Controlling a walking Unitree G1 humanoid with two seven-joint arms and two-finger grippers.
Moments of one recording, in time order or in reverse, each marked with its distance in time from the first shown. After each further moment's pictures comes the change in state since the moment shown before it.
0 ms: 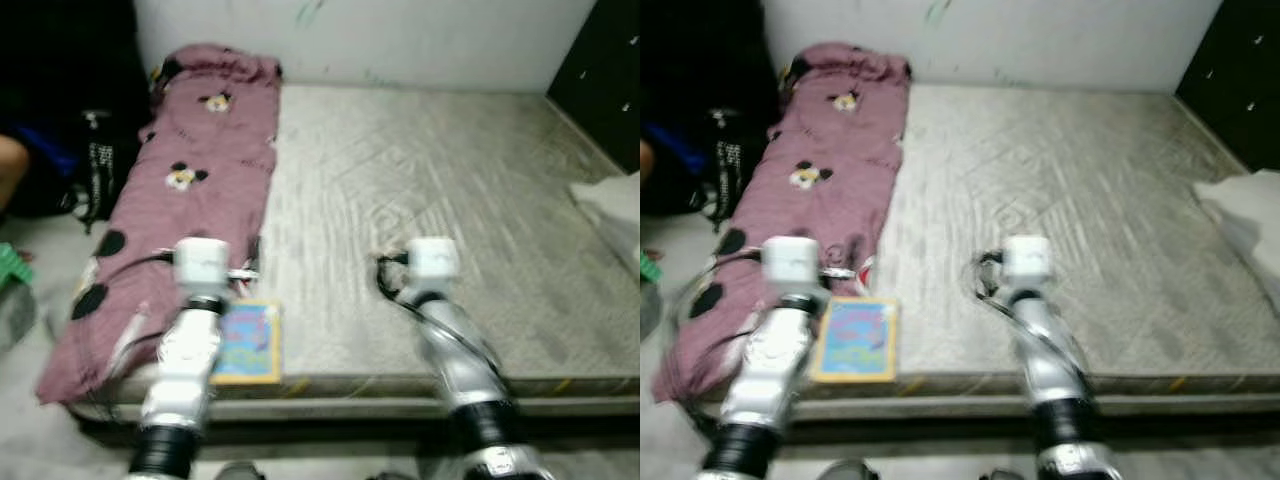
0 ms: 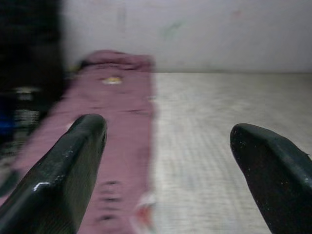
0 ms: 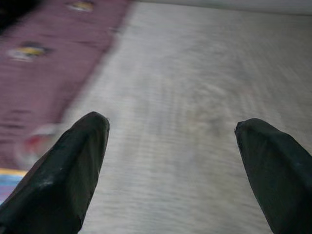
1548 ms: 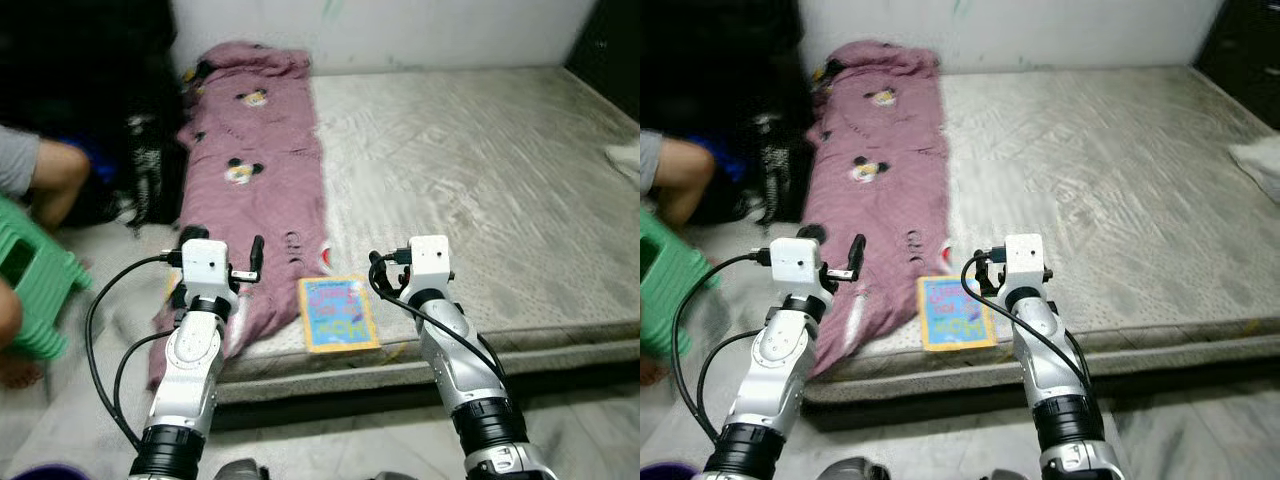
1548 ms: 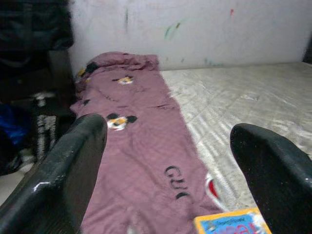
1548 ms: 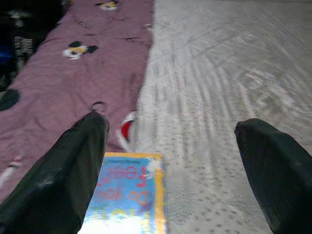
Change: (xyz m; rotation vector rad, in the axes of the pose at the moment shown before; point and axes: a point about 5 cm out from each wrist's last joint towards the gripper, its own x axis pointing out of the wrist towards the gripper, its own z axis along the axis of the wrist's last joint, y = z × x) left arm 0.000 -0.010 0.001 -0.015 -0.011 -0.060; right arm 0.000 -0.010 -0.001 -0.010 0.008 -0.029
